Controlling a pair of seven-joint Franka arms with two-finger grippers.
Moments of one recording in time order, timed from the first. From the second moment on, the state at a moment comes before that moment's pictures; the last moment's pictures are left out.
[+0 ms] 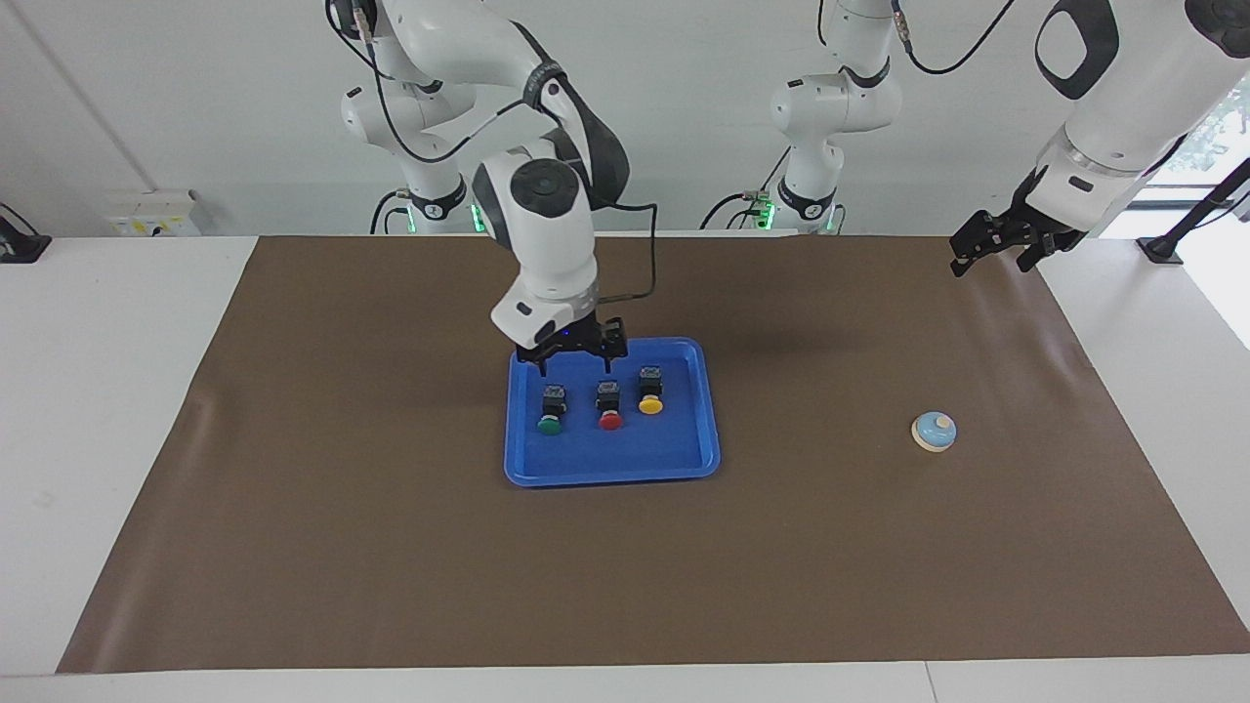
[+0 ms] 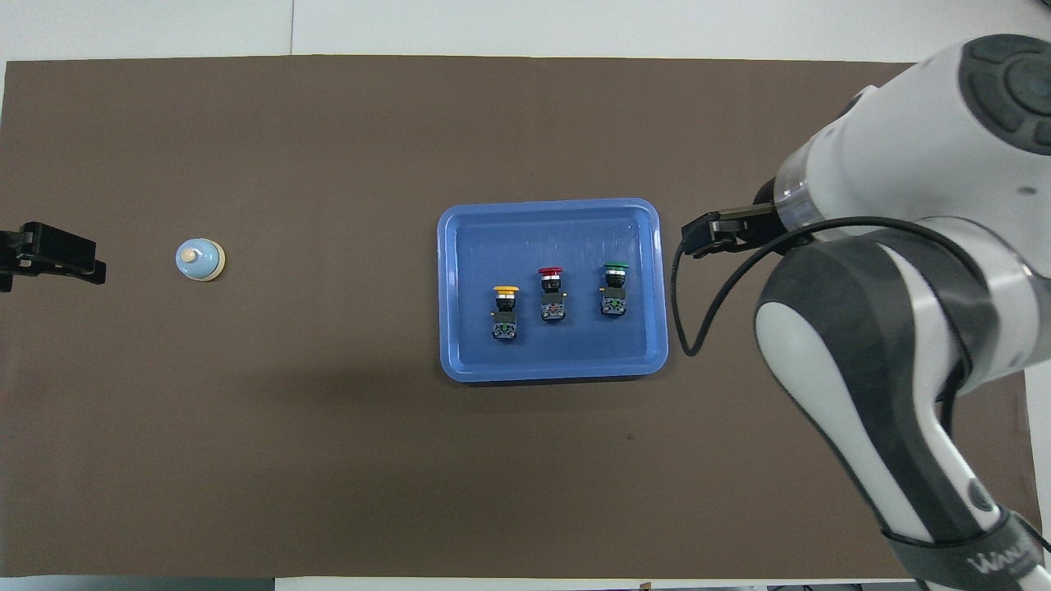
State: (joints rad) left arm 0.02 0.00 -0.01 -1.60 -0.01 1.51 0.00; right arm 0.32 0.08 -0.09 -1.65 0.06 1.74 0.14
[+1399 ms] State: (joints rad) left arm 0.06 0.20 0.00 -1.78 -0.01 1.92 0.00; right arm 0.10 -0.03 -0.09 -1.71 0.01 1.63 0.02
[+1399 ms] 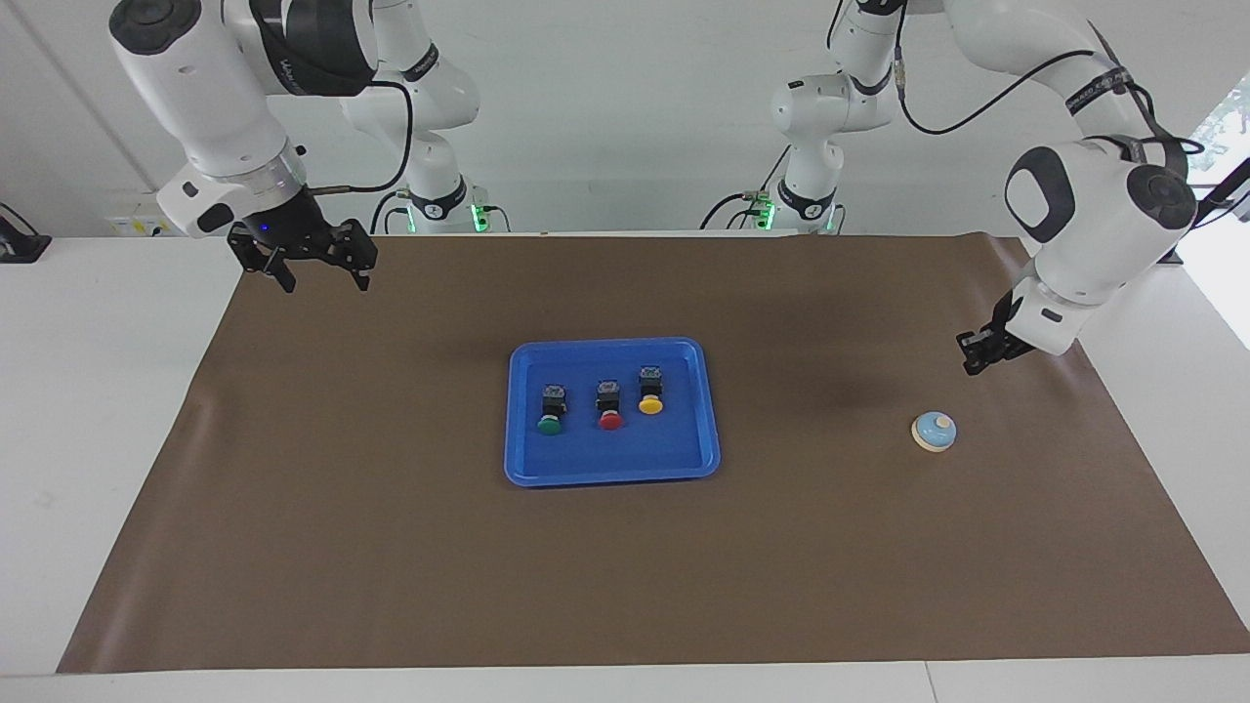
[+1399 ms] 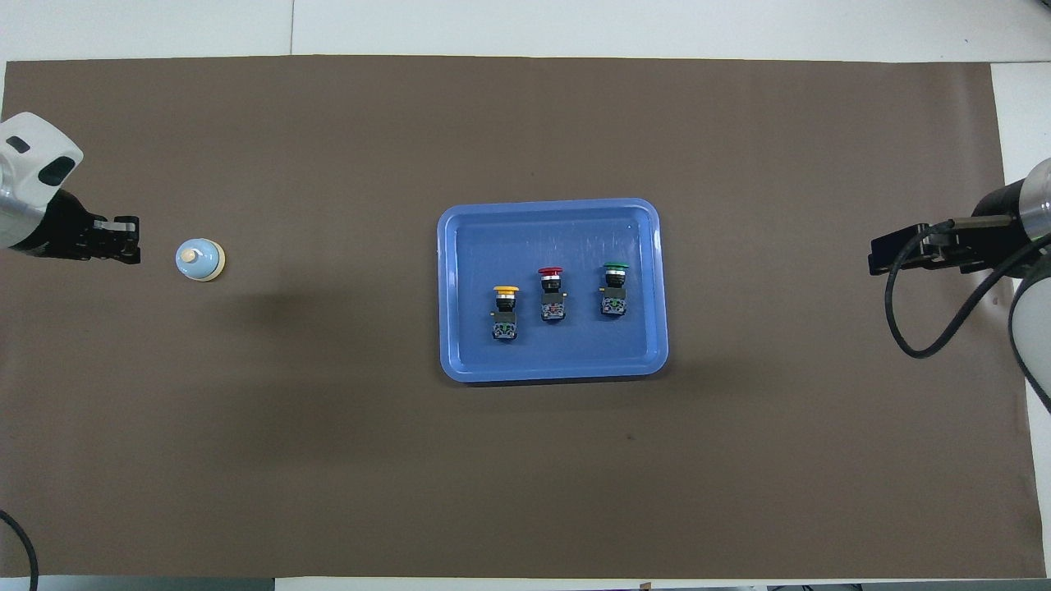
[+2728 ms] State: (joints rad) left arm 0.06 0.33 0.00 -1.84 -0.01 2.12 0.01; right arm 0.09 -0.03 -0.09 -1.70 0.01 1.62 0.02
